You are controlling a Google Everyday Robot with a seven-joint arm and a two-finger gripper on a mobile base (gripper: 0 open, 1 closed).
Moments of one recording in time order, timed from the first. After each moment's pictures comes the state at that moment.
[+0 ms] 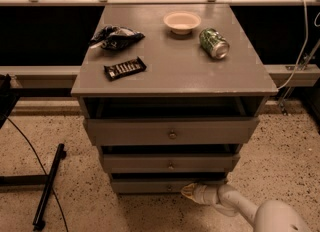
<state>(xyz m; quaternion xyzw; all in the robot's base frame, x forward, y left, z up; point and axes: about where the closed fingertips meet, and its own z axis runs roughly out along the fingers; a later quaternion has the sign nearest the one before) 0.604 -0.144 0.116 -0.58 0.69 0.11 0.43</state>
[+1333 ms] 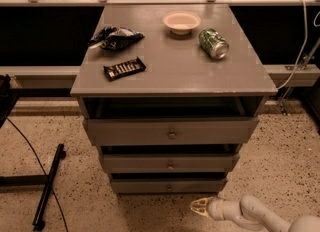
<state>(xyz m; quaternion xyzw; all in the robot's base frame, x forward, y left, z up) 0.497 -0.170 0.175 -0.59 0.63 0.22 0.45</state>
